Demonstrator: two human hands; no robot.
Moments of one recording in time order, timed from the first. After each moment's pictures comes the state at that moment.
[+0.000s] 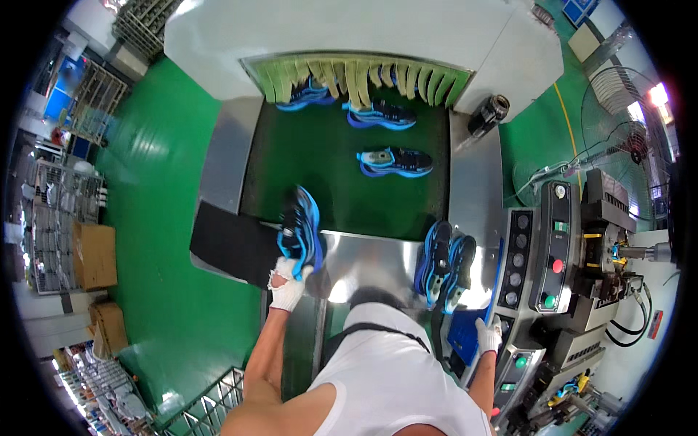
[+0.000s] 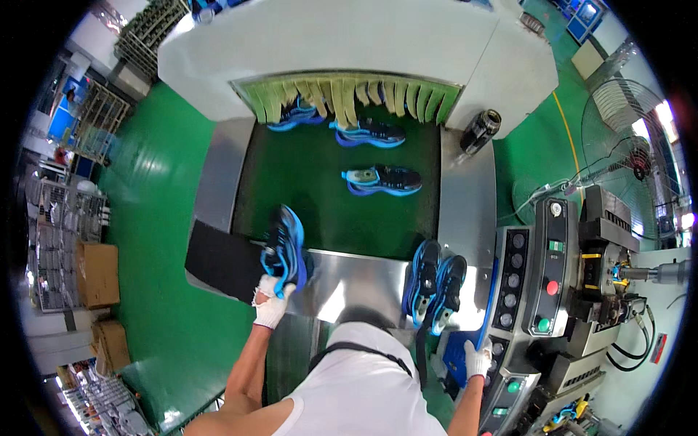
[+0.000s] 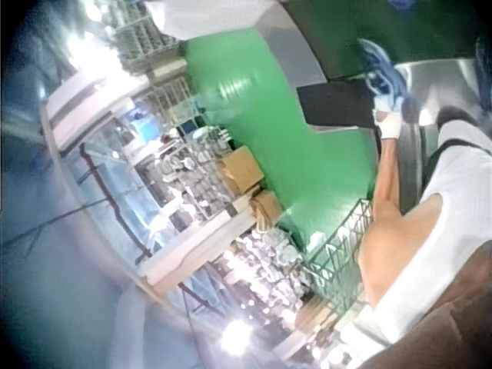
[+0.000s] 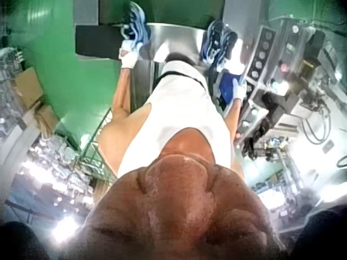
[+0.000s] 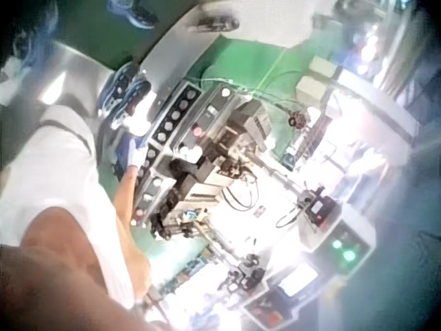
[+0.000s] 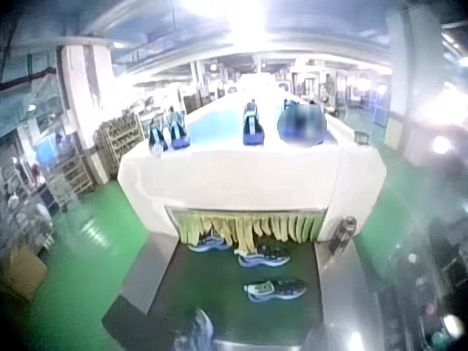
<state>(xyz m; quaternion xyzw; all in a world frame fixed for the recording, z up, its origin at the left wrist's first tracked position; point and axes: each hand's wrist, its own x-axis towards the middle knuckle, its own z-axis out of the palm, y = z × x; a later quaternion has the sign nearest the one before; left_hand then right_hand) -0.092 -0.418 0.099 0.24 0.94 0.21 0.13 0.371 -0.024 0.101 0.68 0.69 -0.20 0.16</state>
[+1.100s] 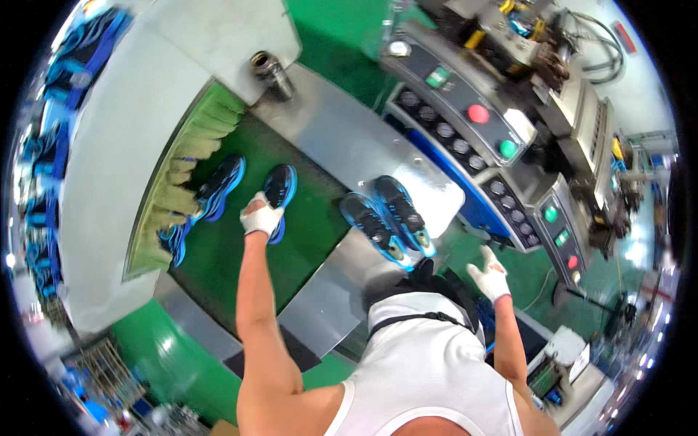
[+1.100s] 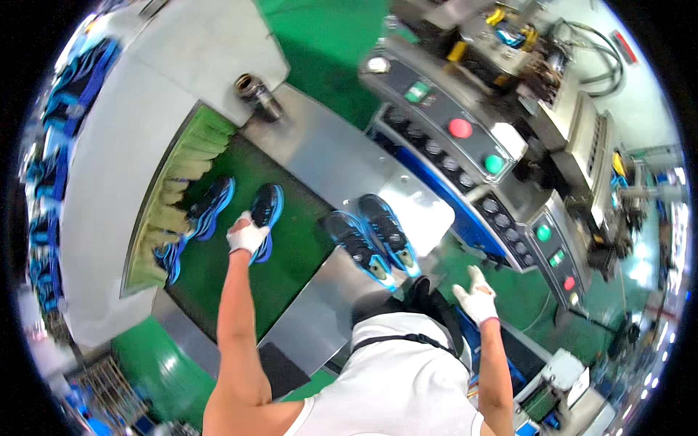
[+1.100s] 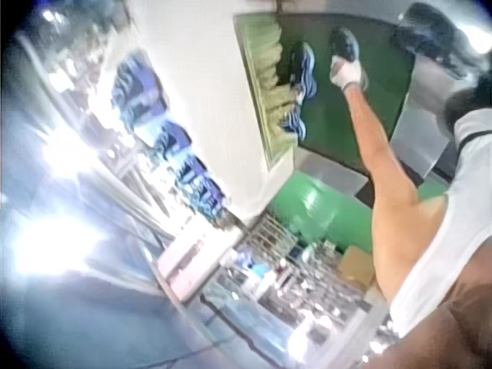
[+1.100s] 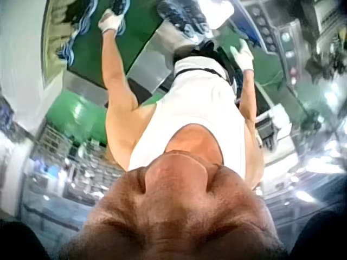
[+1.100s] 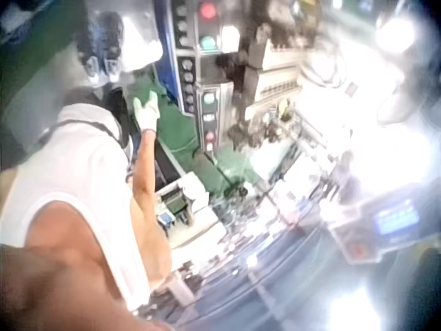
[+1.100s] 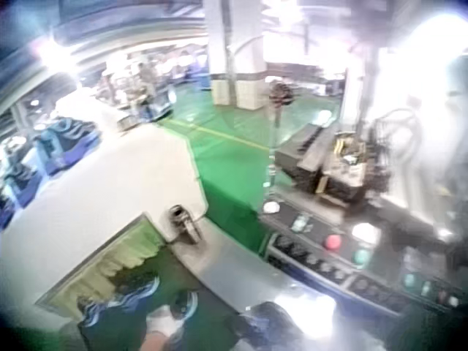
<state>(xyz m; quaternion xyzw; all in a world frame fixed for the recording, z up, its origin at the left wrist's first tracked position) -0.239 -0.001 0.065 0.53 0.83 -0.04 0.18 0.362 -0.140 0.138 0.76 0.57 -0.31 0.03</state>
